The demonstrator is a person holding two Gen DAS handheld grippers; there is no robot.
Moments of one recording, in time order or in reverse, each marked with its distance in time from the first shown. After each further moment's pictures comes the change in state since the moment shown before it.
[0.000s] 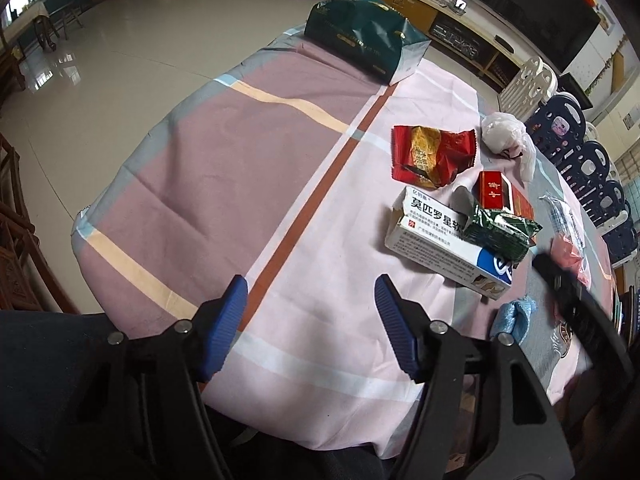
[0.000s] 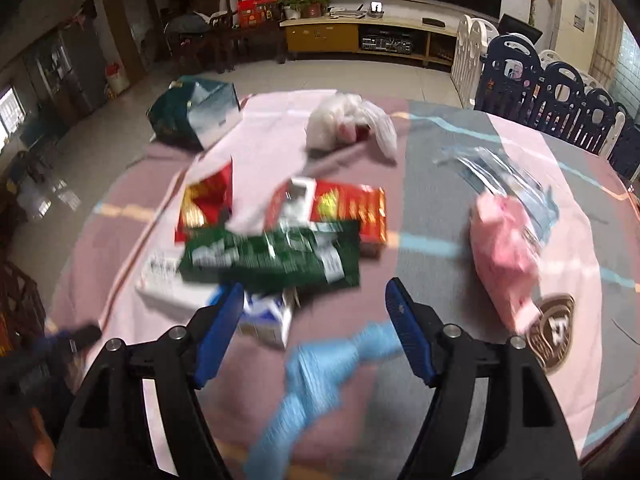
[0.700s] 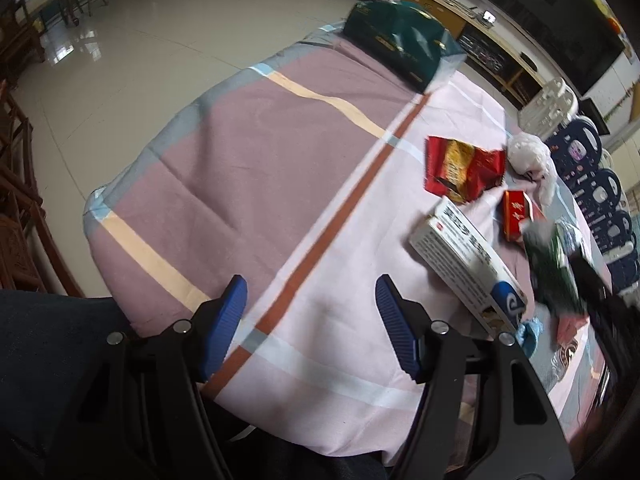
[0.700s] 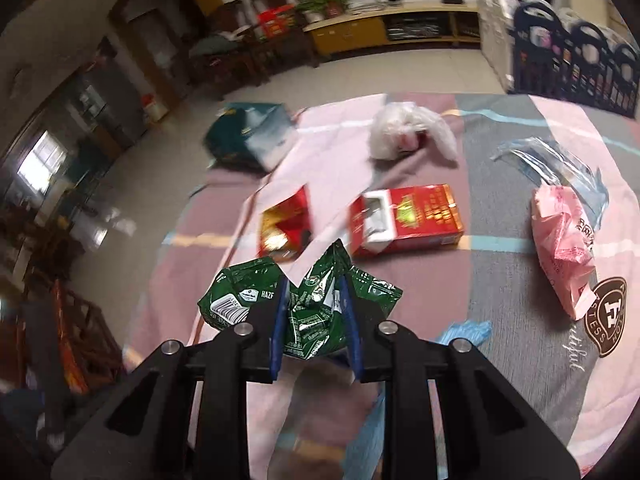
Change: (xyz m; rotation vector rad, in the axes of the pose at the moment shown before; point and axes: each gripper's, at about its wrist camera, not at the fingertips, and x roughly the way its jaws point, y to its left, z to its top) left arm 0.004 0.023 0.004 -0.116 0.008 0.039; right arm -0.032 0.016 0.002 0.069 0.020 0.246
